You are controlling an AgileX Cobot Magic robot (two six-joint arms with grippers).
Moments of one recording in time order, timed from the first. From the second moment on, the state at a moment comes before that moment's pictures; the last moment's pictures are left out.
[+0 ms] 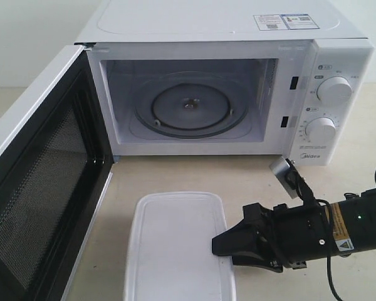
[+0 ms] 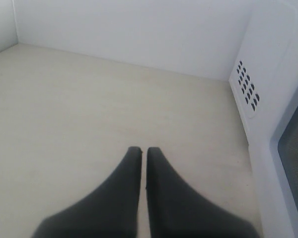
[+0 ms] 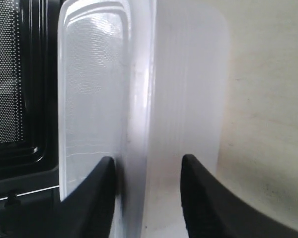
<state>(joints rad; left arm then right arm) 0.10 0.00 0.00 0.07 0.31 -0.19 0.23 1.89 -0.50 -1.38 -0.99 1.67</state>
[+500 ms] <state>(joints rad) 0.10 0.00 0.00 0.07 0.31 -0.19 0.23 1.89 -0.50 -1.37 -1.02 1.66</state>
